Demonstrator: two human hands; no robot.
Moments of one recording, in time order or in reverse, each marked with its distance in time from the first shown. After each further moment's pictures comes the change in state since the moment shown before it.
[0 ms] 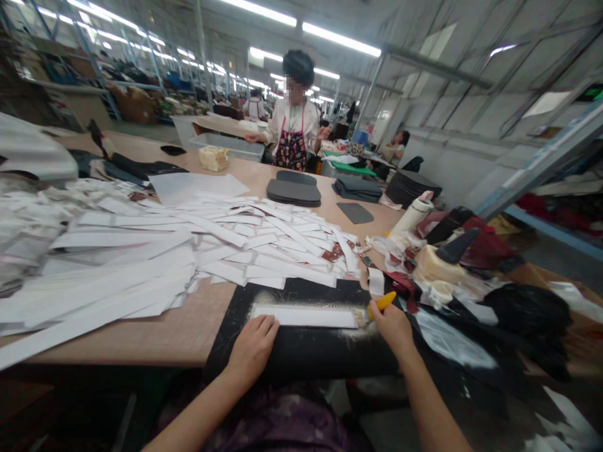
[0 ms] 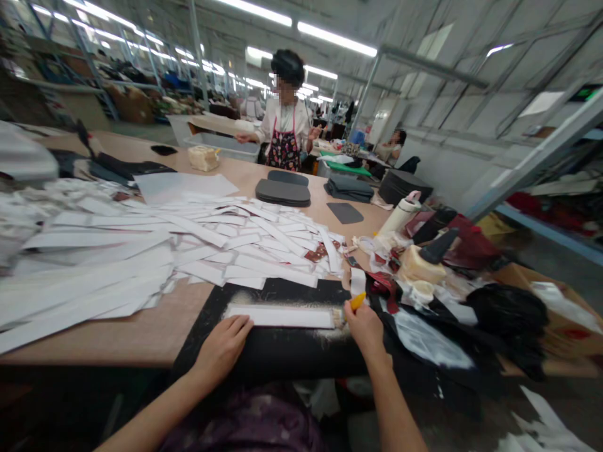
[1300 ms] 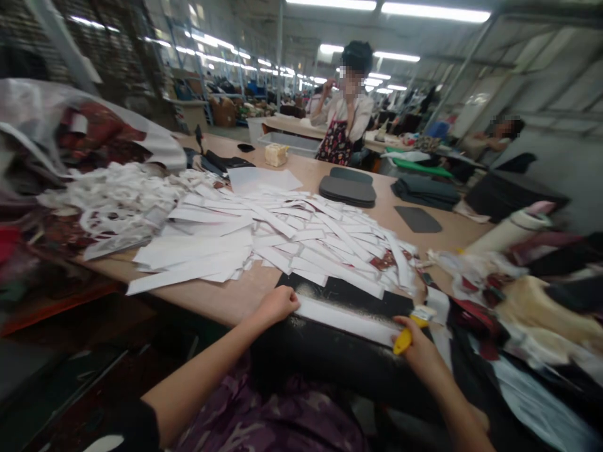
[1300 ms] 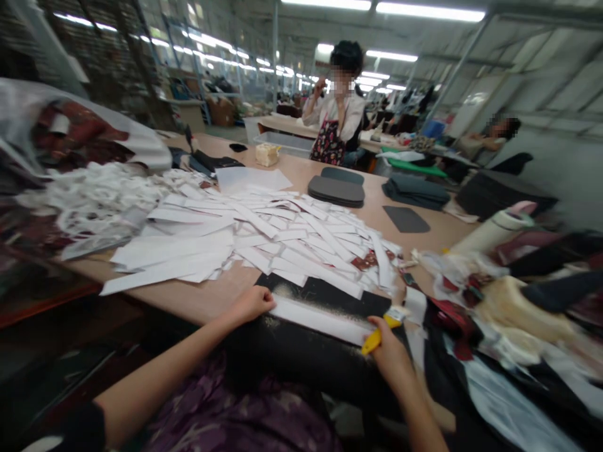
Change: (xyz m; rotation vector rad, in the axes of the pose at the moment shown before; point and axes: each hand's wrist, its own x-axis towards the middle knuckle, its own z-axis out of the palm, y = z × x) left_hand 0.043 -0.053 -0.027 -0.434 -0.480 -0.795; right_hand 0.012 0.018 0.045 0.217 -0.359 -0.207
